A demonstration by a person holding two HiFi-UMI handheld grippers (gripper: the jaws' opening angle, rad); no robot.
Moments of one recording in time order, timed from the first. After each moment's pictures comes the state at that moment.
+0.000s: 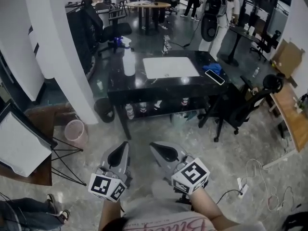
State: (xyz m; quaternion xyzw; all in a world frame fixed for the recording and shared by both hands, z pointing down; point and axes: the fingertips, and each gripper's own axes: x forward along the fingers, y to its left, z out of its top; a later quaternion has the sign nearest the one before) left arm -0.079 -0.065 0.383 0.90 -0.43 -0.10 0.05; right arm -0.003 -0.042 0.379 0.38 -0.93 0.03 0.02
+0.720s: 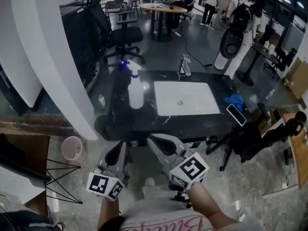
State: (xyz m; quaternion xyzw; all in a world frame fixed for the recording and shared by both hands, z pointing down) left arm -0.086 -0.317 0.378 0.87 -0.48 -0.11 0.04; right arm -0.006 -0.313 0.348 0.33 -0.94 -0.01 0.00
